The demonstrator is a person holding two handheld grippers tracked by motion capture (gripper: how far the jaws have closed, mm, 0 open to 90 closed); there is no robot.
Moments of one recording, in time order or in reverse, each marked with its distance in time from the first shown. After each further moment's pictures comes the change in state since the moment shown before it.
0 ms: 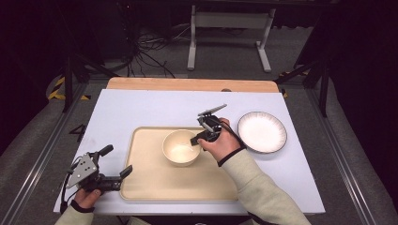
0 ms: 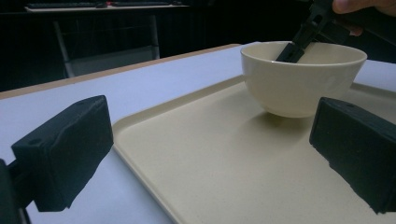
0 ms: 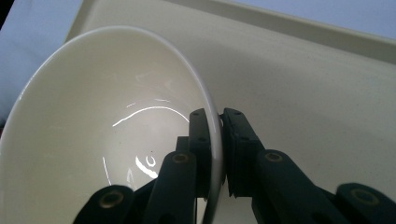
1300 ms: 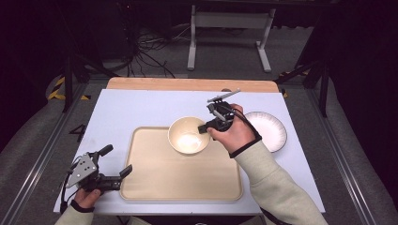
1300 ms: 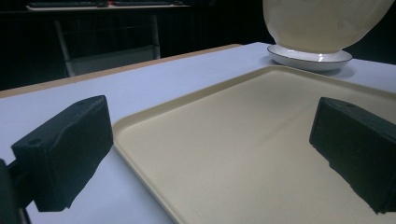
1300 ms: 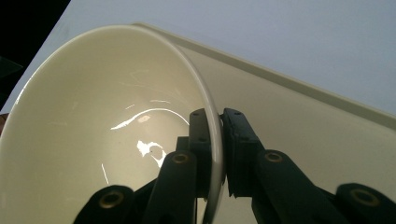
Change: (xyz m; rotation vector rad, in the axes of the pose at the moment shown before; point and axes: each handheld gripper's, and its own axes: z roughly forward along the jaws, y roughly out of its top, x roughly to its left) left arm 0.001 0.000 0.000 0.002 0.000 -0.004; right arm 0.012 0.015 -0.069 -0.087 -0.027 -0.063
